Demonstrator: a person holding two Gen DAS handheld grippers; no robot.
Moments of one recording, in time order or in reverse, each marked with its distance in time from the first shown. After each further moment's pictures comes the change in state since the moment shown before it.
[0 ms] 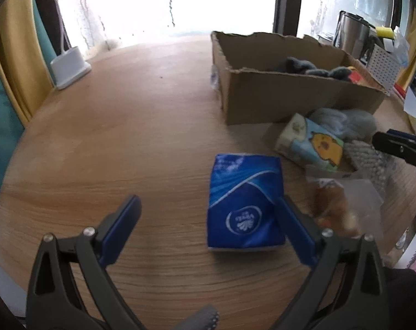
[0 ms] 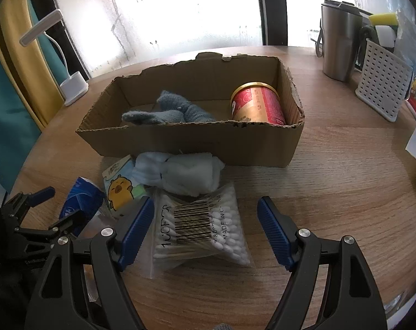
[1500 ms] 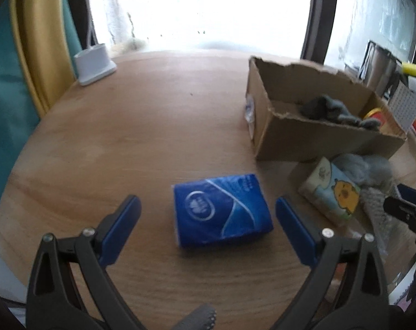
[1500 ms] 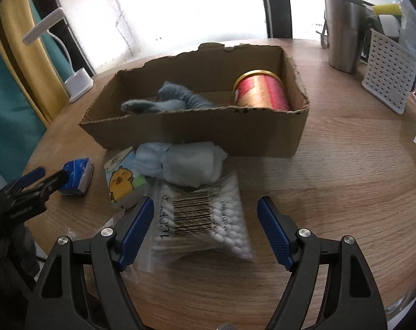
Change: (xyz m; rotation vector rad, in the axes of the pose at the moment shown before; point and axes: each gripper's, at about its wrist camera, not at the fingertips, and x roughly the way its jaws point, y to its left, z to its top) left arm 0.001 0.015 0.021 -0.133 -0.035 0.050; right arm 0.004 0.003 -0.007 -0.013 0.027 0.041
